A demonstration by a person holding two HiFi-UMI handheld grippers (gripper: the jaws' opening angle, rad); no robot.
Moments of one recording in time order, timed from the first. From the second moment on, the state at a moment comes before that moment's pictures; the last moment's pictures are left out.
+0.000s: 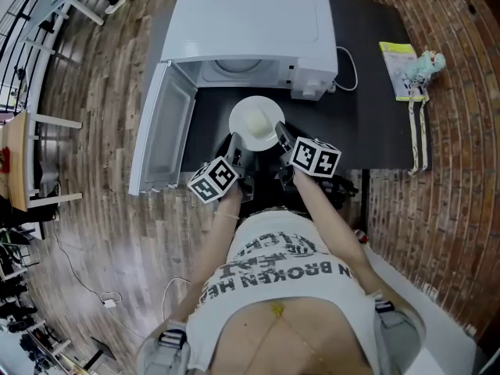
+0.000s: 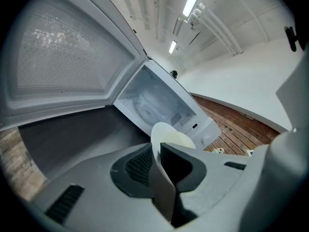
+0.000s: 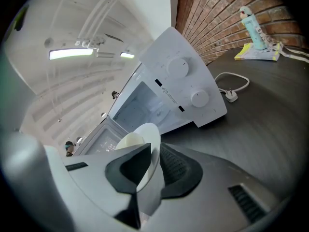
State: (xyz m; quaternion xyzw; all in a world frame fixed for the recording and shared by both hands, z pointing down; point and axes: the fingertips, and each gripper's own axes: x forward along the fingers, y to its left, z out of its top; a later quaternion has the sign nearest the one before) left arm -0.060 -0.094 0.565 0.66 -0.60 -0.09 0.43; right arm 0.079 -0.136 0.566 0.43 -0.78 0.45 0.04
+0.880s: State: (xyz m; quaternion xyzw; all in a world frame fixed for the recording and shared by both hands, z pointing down) left arm -0.139 -0.034 0.568 0.68 -0.57 -0.08 0.45; right arm 0.004 -0.067 0.568 0.47 -0.76 0.45 0.03
